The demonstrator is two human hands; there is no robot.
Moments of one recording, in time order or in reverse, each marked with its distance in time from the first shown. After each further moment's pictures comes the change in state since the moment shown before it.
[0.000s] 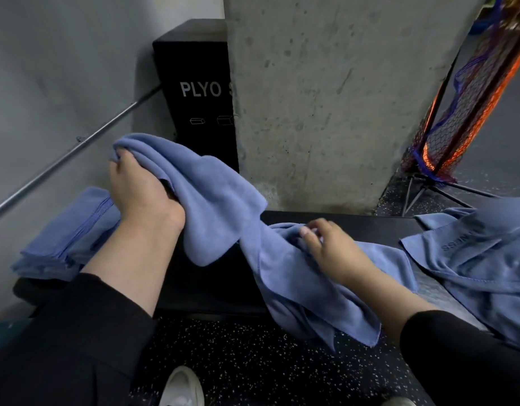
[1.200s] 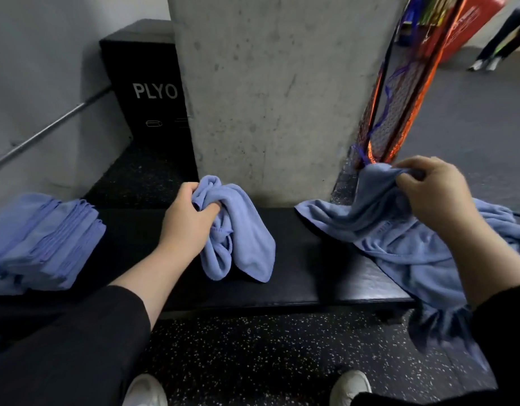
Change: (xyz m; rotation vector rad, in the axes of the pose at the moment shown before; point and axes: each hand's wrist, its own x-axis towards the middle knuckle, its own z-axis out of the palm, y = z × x) left_hand -0.091 -0.074 0.002 0.935 -0.680 0.175; right_hand -0.048 0.059 -0.211 -0.084 0.550 0.136
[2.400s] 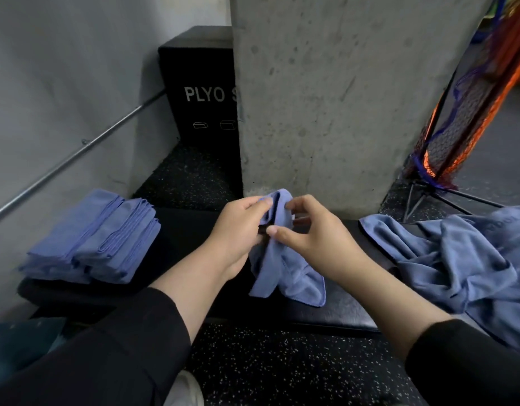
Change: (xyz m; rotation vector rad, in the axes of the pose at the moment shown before) left_hand 0.000 0.018 -0.018 -0.473 -0.217 -0.227; right_hand -0.086 -0.154 0.146 0.432 -0.589 -0.168
